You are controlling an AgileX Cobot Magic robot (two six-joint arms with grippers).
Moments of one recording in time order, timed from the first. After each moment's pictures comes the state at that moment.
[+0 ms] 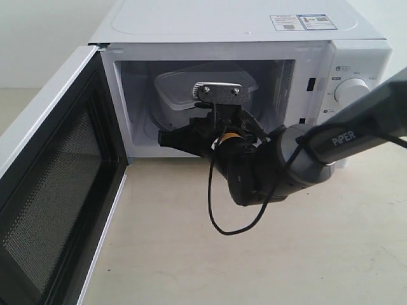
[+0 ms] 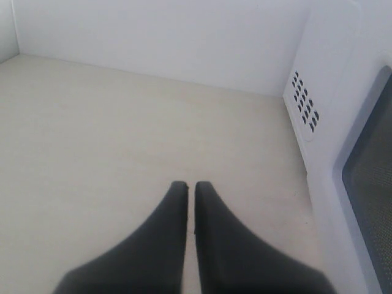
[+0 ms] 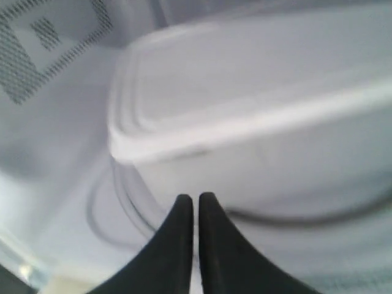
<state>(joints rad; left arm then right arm) 0.07 0.00 0.00 0.05 0.31 -0.18 0.72 2.12 -1.06 0.46 -0.71 0.00</state>
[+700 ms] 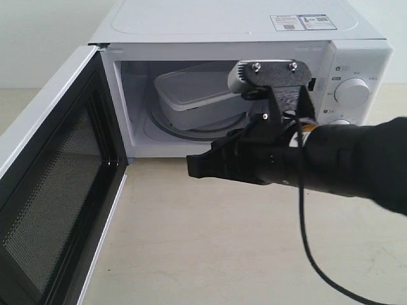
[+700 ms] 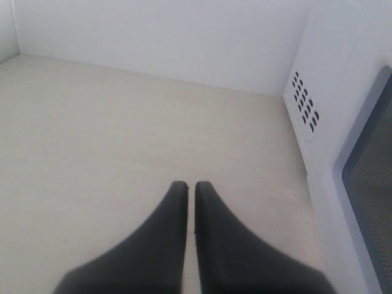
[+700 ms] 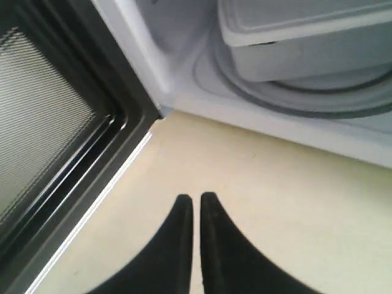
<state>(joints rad) 0.07 0.00 0.00 0.05 0.31 -0.18 0.78 1.41 -0.69 0.51 -0.13 -0.18</state>
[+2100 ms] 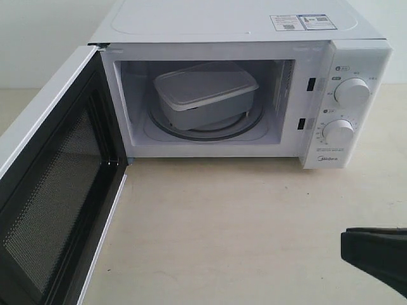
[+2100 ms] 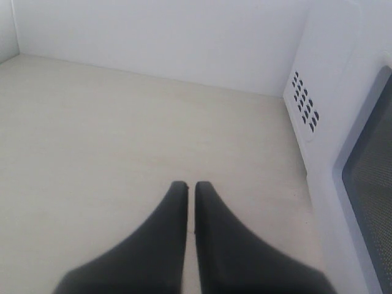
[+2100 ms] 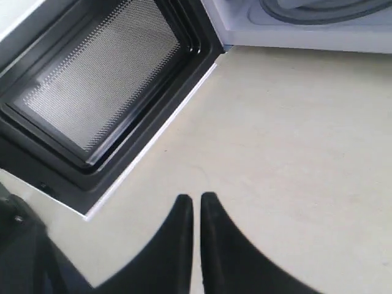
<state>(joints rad) 0.07 0.00 0.00 0.05 0.31 -0.18 0.78 0.46 -0.34 0.27 0.43 0.17</state>
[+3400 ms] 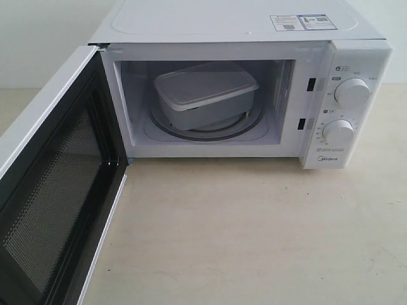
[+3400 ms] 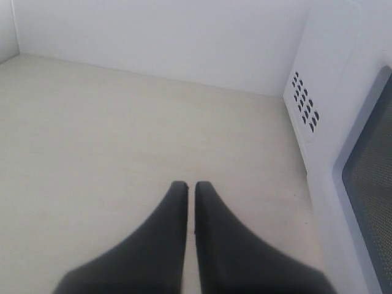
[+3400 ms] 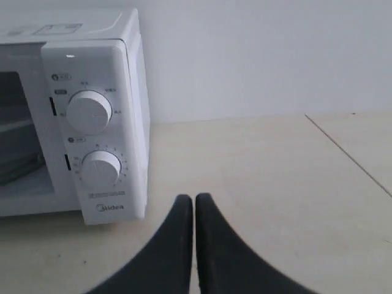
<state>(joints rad) 0.07 0.00 0.00 0.05 0.31 -0.18 -0.02 0.00 -0.16 -0.20 0.39 0.19</state>
